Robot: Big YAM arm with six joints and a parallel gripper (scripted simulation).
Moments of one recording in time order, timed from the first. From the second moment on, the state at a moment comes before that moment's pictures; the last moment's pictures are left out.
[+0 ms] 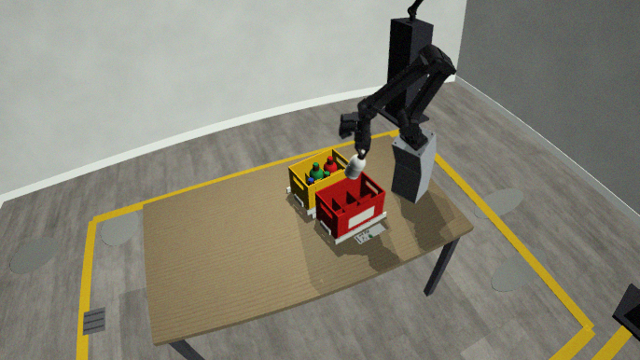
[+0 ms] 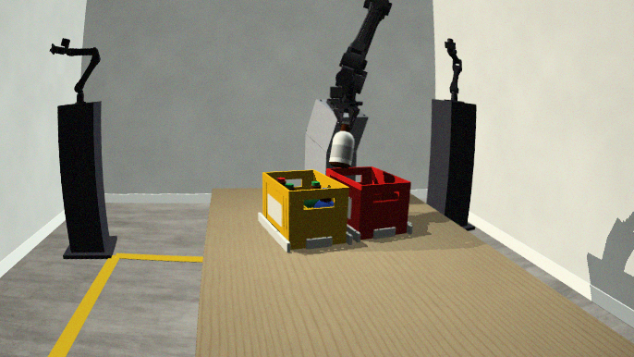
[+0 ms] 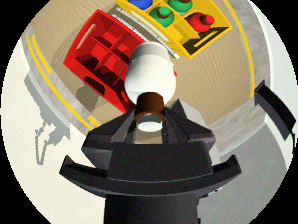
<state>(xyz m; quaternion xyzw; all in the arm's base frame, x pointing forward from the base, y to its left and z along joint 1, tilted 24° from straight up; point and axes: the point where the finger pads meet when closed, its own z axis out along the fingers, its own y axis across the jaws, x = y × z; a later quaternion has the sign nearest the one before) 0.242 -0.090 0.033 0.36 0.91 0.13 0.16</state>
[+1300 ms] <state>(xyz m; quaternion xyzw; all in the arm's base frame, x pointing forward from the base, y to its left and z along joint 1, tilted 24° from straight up) 0.247 -0.093 0.032 0.36 0.91 0.13 0.15</state>
